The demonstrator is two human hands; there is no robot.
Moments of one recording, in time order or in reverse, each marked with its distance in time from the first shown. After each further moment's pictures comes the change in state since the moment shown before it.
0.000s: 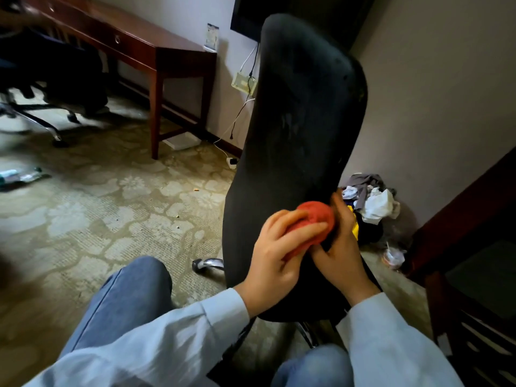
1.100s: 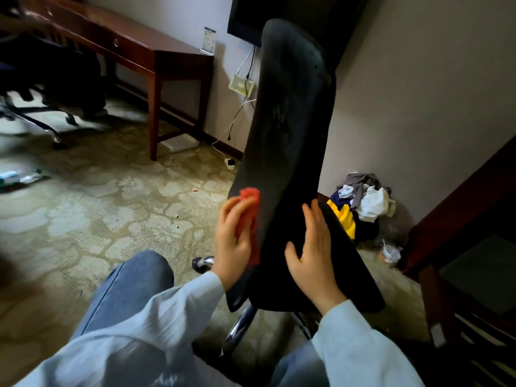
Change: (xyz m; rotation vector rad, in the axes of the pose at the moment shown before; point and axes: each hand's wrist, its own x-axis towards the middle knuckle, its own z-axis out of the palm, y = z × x) left_hand -0.020 -0.051 -0.037 0.111 0.204 -0.271; right_hand -0.040 0.012 0.039 -0.371 0.020 0.073
